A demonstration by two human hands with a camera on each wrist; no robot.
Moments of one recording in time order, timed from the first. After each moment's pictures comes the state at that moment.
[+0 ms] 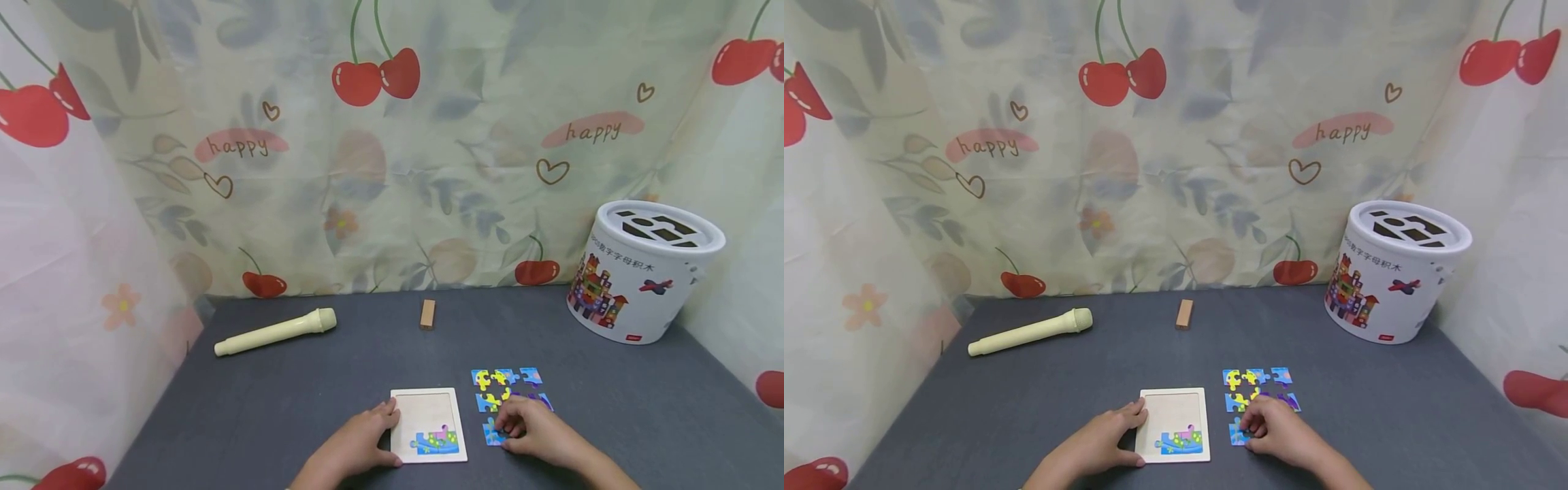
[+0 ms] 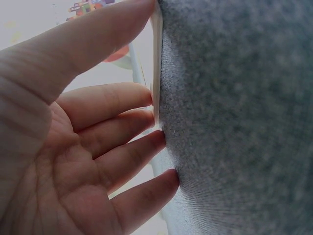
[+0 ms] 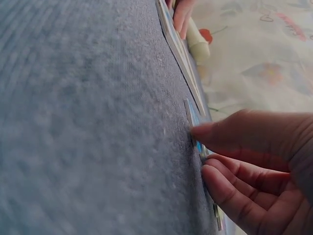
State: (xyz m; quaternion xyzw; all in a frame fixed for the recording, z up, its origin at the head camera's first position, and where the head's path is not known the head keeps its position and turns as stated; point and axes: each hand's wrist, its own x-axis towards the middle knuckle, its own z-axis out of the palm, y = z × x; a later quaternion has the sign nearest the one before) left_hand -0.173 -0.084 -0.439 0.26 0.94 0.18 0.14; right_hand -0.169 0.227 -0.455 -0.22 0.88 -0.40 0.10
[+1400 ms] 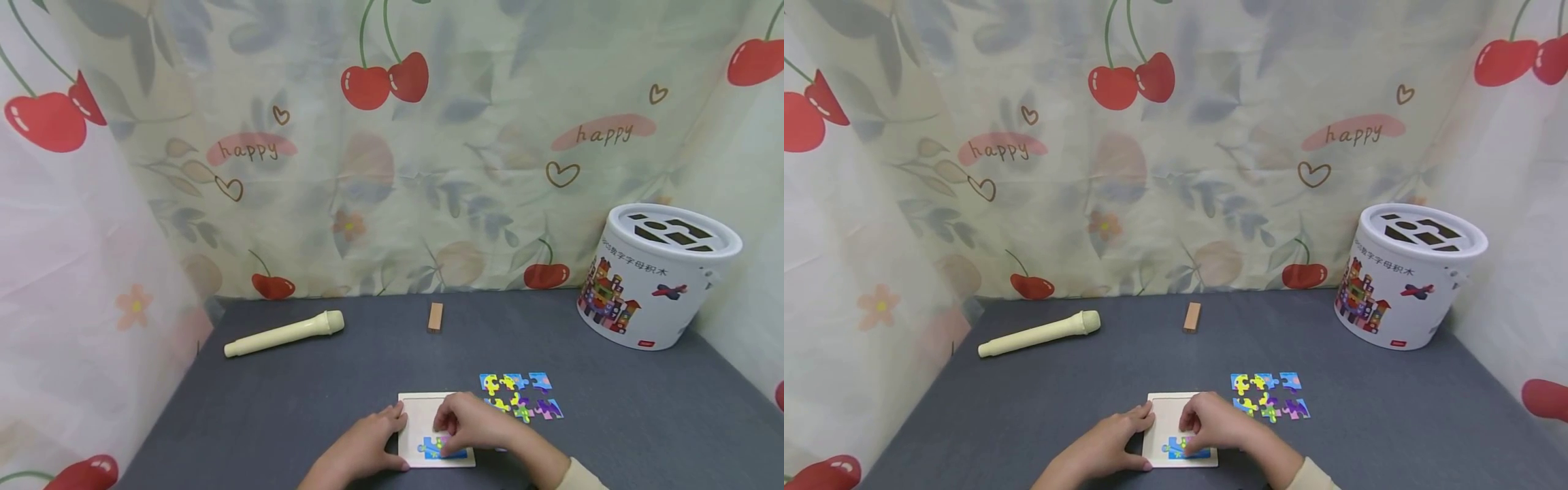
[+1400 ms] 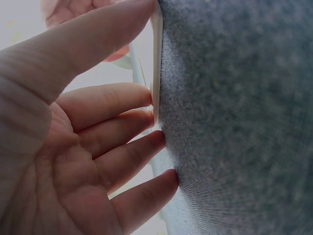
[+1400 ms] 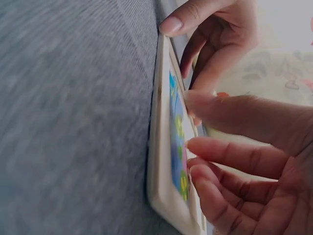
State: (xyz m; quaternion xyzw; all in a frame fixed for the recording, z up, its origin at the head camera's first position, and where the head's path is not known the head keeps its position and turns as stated) left_hand -0.172 -0.089 -0.440 0.28 0.94 0.17 0.11; right_hand -0.200 0.133 -0.441 -0.30 0.86 -0.38 0.17
